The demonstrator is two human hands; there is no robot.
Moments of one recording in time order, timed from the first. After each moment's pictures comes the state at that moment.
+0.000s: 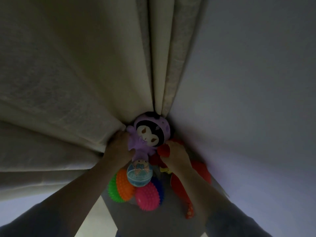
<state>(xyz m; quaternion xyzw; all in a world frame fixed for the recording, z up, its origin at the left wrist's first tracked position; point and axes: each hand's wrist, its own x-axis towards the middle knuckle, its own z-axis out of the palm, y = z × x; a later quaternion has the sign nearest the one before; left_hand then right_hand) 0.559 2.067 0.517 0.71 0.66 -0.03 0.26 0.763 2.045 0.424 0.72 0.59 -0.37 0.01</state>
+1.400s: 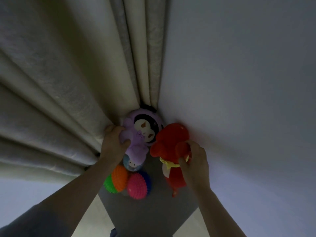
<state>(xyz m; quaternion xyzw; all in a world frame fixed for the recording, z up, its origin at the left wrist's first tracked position) 0.585 2.028 0.596 0.70 0.64 0.22 0.23 0.821 1.922 0.608 0.77 0.51 -0.25 -0.29</state>
